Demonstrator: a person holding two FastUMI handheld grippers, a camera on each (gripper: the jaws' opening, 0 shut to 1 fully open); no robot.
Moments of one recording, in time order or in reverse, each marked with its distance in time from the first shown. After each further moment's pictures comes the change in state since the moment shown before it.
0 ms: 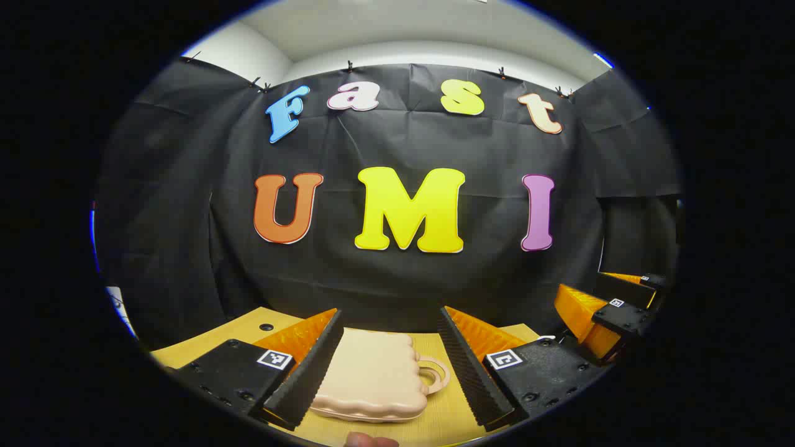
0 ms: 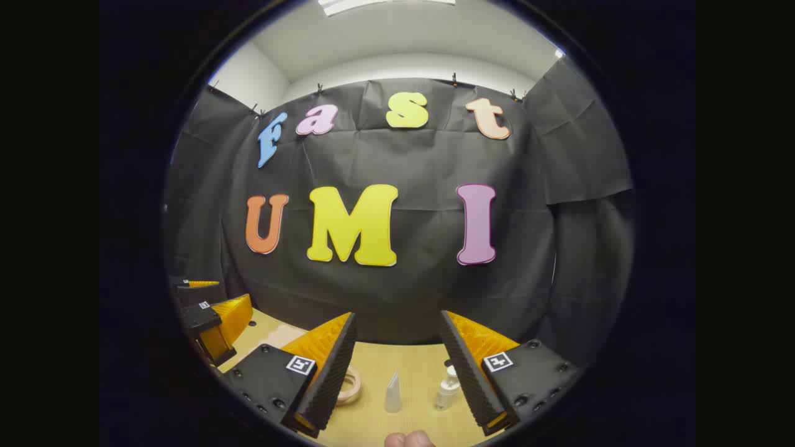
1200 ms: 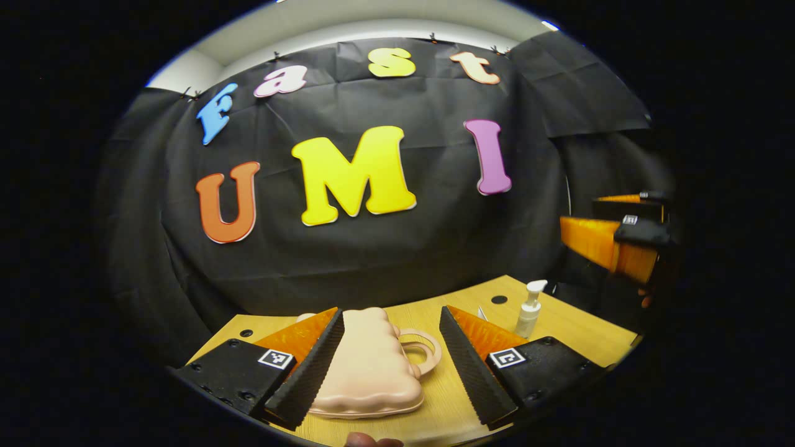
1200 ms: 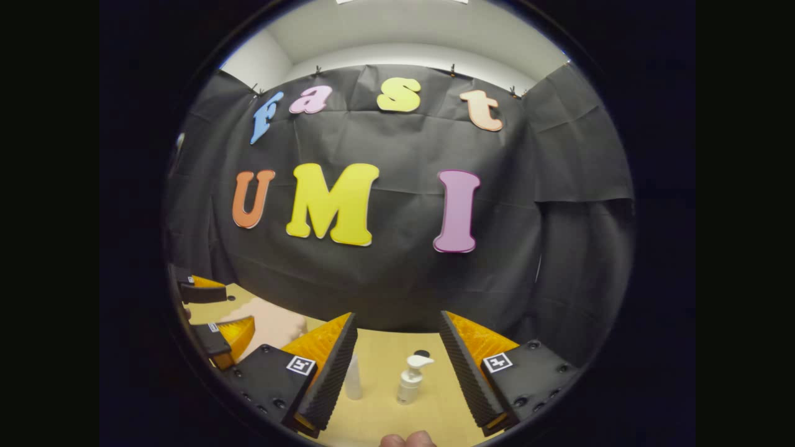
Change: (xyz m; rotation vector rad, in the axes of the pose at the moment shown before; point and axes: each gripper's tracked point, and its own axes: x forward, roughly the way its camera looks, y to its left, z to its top) left arm 0.026 -0.069 -0.093 0.257 0.151 -0.238; right arm -0.001 -0.084 -0.039 -0.075 0.090 -0.091
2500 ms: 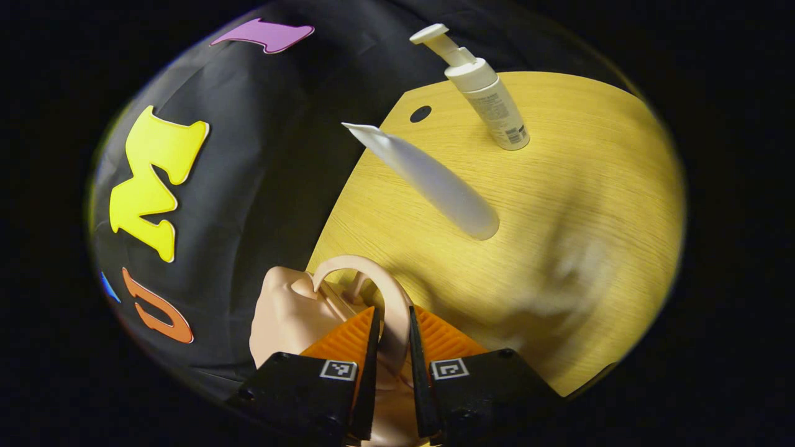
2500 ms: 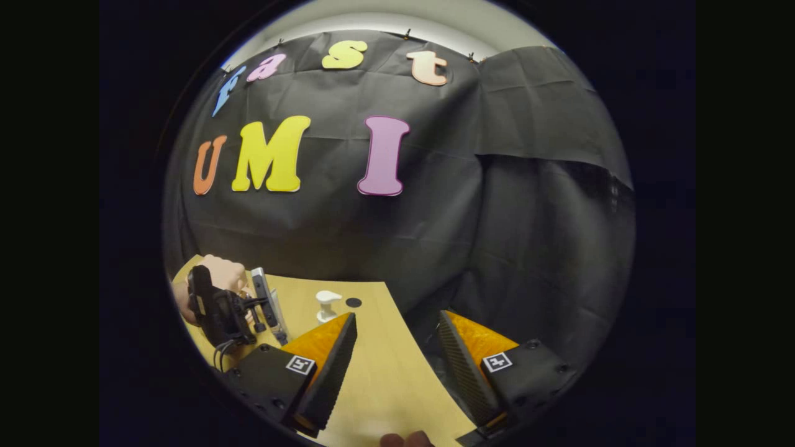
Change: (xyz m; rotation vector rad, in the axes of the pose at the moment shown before) left arm 0.114 -0.045 -0.170 0.821 0.586 -0.217; right arm -0.049 -0.103 -0.081 0.022 0.211 -0.241
